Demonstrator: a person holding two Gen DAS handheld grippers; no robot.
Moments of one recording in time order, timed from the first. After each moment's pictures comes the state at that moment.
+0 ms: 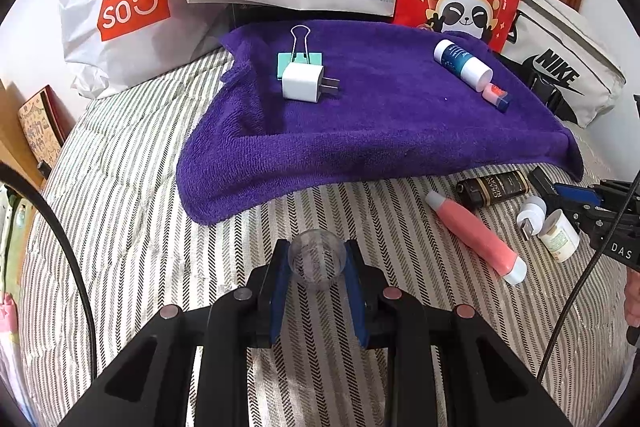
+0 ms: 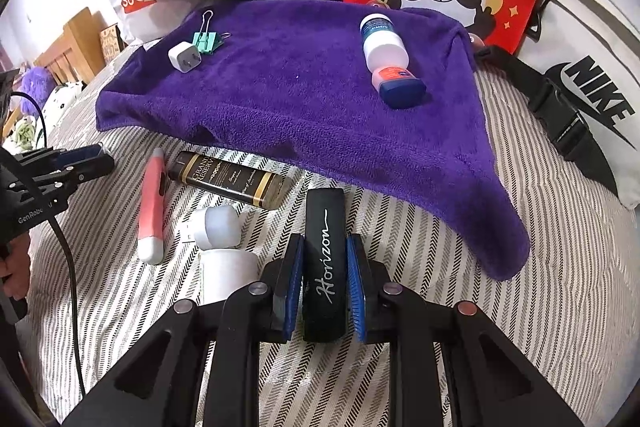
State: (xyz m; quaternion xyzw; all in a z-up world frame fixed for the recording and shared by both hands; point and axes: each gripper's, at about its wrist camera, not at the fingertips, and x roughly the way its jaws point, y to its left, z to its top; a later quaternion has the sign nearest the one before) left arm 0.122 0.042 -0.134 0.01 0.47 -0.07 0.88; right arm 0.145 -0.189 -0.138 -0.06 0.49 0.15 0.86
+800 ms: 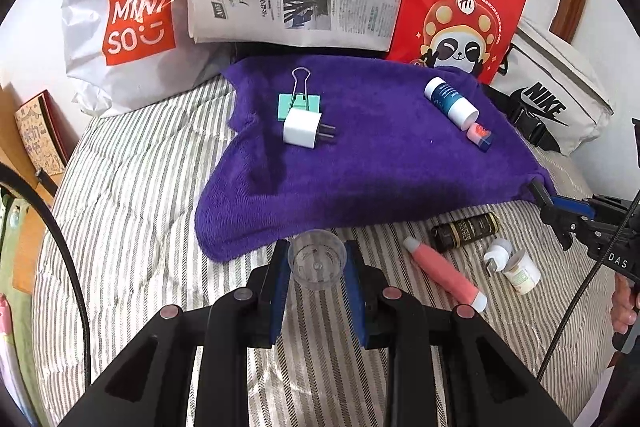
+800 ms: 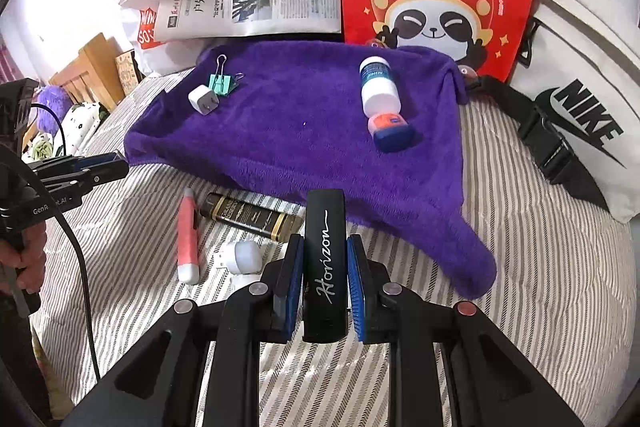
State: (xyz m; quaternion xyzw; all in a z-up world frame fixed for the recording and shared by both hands) left arm 0.131 0.049 -0.097 -0.01 0.46 -0.08 0.88; right arm 0.145 -0.199 -0.095 -0.04 0.46 0.17 0.87
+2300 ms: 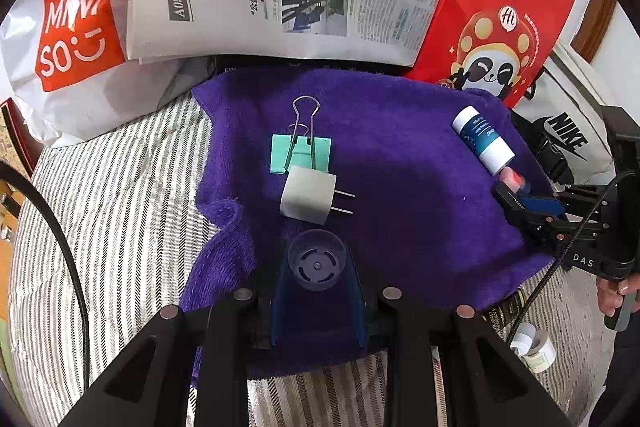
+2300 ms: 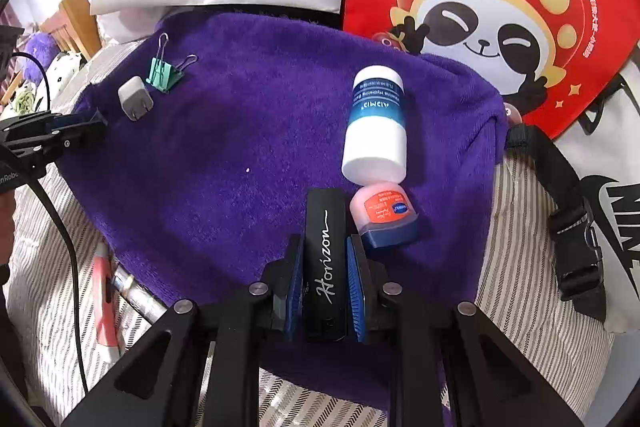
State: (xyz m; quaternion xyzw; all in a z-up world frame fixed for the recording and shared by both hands) left arm 0.222 0.047 -0.117 -0.03 0.48 -0.10 0.87; right arm 0.252 -0.171 -0.130 -0.13 0.52 0.18 0.83
